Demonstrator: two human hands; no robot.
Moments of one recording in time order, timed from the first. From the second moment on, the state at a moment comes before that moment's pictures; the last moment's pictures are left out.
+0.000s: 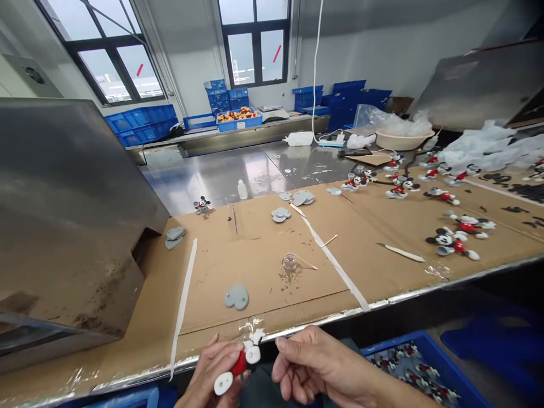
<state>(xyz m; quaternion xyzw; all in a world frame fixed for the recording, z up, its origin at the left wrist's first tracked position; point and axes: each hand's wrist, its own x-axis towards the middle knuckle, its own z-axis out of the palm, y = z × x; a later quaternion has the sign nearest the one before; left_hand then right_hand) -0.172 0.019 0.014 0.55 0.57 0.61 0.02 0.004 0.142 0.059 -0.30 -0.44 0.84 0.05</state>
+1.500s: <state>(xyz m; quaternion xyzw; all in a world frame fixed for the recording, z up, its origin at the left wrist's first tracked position) -0.265 0.118 0.103 0.54 0.60 0.41 0.42 -0.081 0.181 0.044 -0.30 -0.73 0.48 0.39</state>
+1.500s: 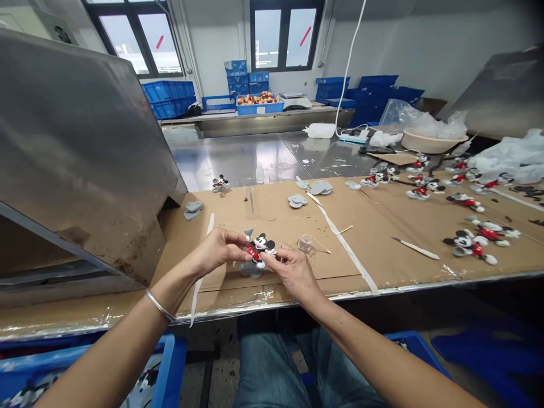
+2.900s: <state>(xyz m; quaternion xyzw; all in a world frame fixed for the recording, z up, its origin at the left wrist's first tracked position) -0.297 0.124 0.049 0.70 0.56 0.34 0.28 -0.084 0.186 0.038 -0.33 -0.85 0.32 0.24</state>
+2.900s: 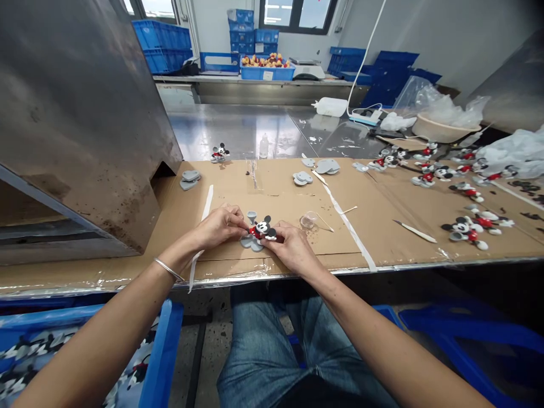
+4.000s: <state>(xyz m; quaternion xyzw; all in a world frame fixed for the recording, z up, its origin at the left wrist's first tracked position) -0.303 0.125 0.028 0.72 0.52 0.38 0.25 -0.082 0.184 0.029 -0.33 -0.84 0.33 0.28</state>
